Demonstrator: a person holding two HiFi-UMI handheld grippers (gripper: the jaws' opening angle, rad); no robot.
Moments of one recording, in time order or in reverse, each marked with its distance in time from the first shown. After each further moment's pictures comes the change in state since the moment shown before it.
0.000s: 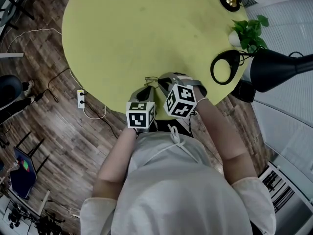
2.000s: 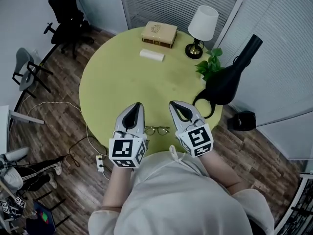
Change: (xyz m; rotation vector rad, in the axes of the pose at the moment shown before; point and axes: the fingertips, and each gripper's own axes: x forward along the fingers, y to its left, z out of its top) left arm -0.217 -0.137 0.244 0.412 -0.677 -0.071; right arm -0.297 -0.083 0.037 0.676 -0.746 -0.706
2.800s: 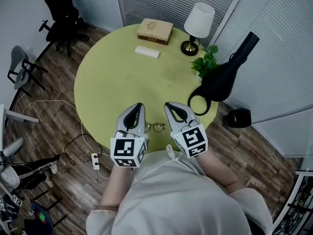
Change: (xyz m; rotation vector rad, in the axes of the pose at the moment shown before) left arm -0.002 -0.017 -0.017 -0.003 0.037 -0.026; right arm -0.007 0.012 -0.014 -0.018 0.059 0.001
